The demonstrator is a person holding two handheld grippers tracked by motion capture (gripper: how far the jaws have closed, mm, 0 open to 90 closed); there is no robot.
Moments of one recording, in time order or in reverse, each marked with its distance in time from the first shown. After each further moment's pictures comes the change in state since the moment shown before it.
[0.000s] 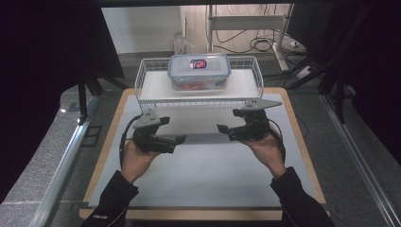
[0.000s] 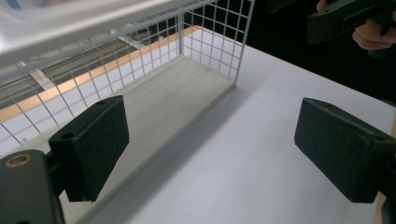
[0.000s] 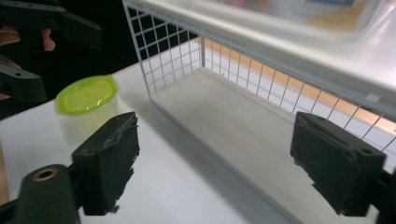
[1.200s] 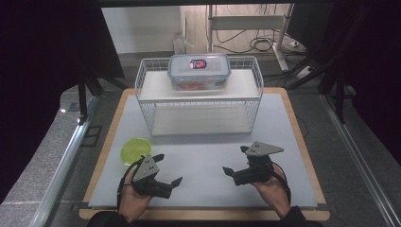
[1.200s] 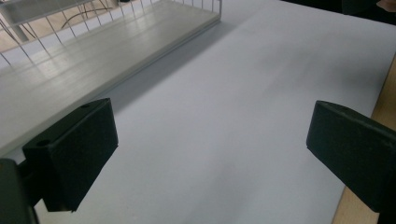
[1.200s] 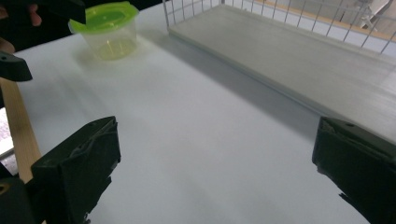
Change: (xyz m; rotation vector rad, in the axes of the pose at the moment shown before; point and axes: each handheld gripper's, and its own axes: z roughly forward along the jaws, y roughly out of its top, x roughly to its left) left arm -0.048 -0.103 -0.012 0.037 0.041 0.070; right arm 0.041 -0.105 -0.016 0.065 0.001 0.003
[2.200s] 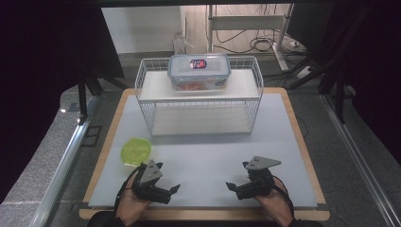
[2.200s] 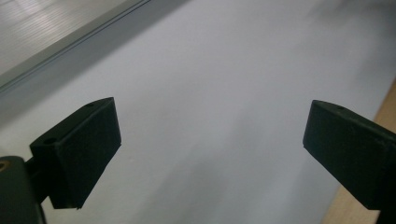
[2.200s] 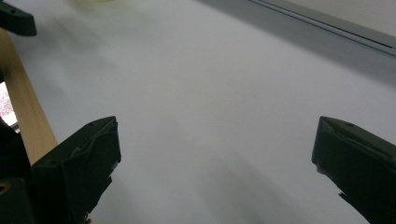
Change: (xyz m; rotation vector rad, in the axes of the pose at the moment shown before) left arm 0.002 -0.019 0.007 0.181 0.031 -0.014; right arm 0.005 -0.045 0.005 0.118 0.020 0.034
